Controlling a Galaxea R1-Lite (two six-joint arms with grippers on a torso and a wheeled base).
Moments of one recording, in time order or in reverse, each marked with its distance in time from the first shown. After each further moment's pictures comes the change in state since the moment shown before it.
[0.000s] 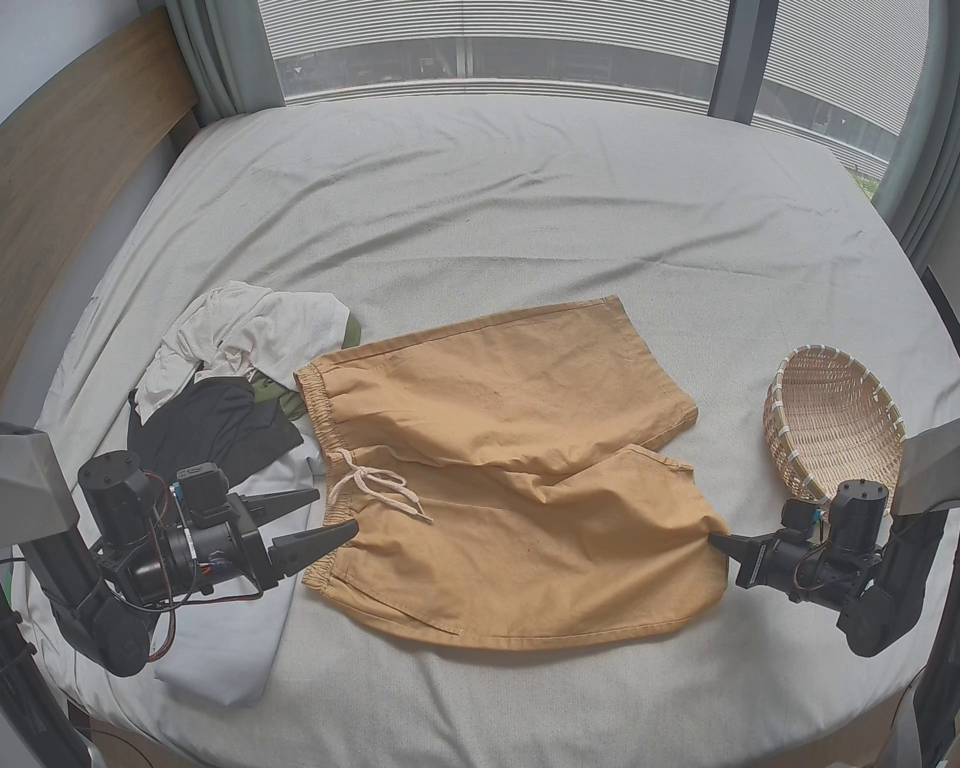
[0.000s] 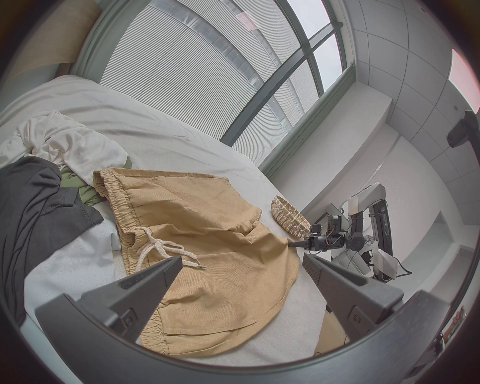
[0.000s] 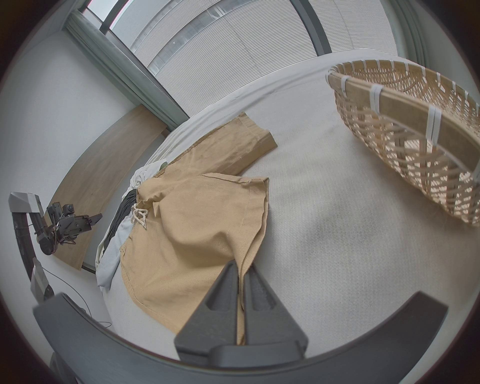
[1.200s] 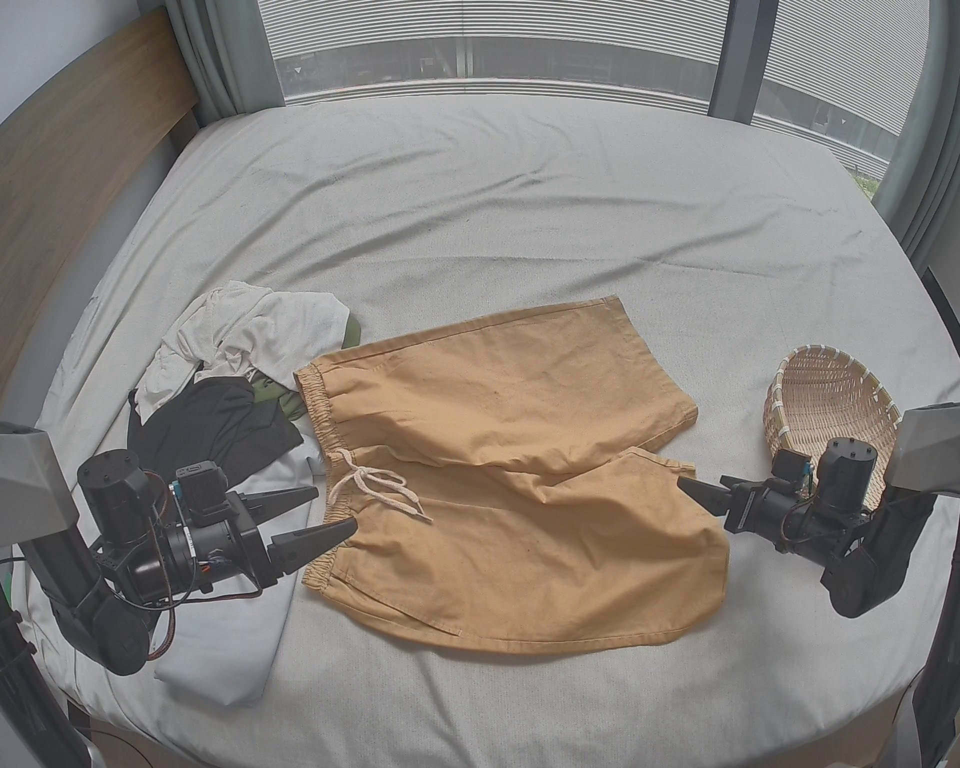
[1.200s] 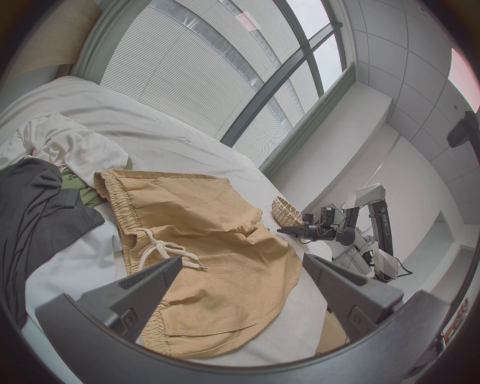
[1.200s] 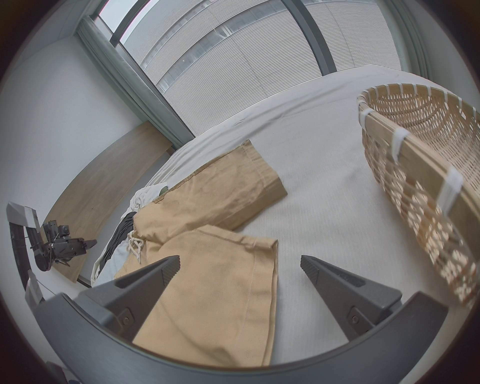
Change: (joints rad) left arm 0.004 0.000 -0.004 0.000 0.000 0.001; right arm 0.000 0.000 -0.275 0.100 -0.008 0.034
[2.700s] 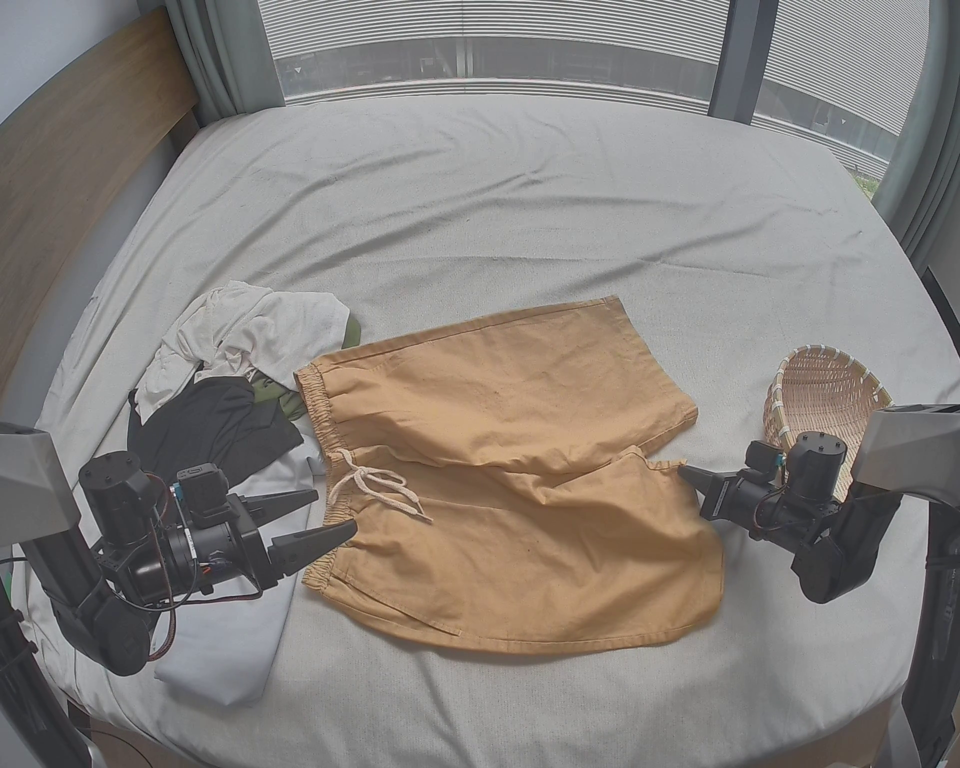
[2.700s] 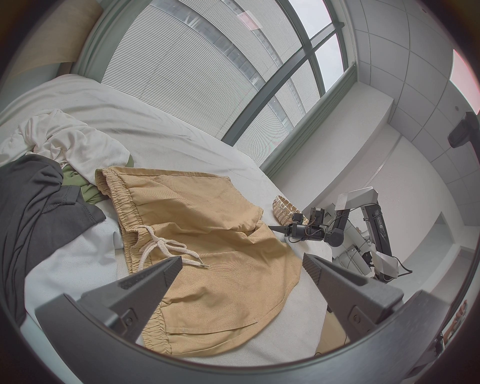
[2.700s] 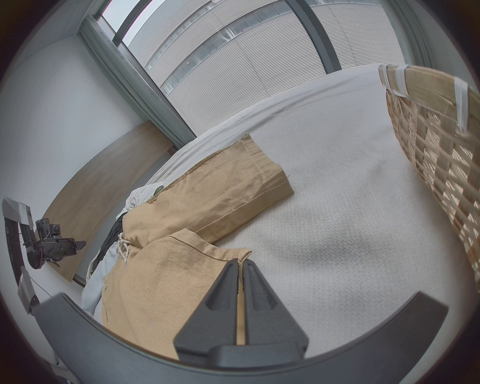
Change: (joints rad) left arm 0.003 0.009 0.000 0.000 0.000 0.004; right arm 0.013 0.131 -0.154 0.003 0.001 0.001
